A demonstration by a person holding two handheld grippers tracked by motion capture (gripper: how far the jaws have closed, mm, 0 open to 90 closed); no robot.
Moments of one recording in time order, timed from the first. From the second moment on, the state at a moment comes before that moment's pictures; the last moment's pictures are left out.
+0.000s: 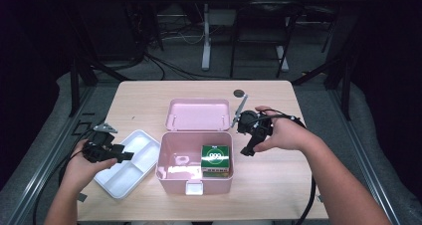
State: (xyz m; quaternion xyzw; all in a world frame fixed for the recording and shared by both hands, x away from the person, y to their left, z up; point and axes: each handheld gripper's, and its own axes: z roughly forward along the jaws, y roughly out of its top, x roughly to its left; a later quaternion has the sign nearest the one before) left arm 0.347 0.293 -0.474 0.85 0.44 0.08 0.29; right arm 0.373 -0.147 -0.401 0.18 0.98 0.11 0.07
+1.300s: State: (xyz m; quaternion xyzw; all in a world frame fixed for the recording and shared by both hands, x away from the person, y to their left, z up) left arm 0.351 0.296 -0.466 0.85 0.46 0.07 0.25; right arm 0.350 -0.191 -0.483 0.40 0.88 0.24 0.12
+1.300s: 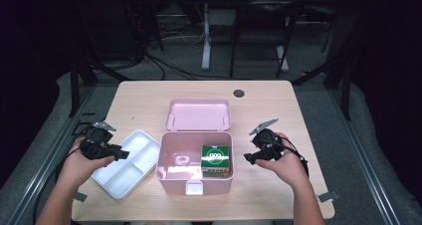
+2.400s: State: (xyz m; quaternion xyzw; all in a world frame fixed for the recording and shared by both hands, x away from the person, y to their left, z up) left arm 0.385 0.279 -0.507 0.90 0.44 0.03 0.06; right arm 0.344 -0.212 -0.487 0.43 0.84 0.27 0.15
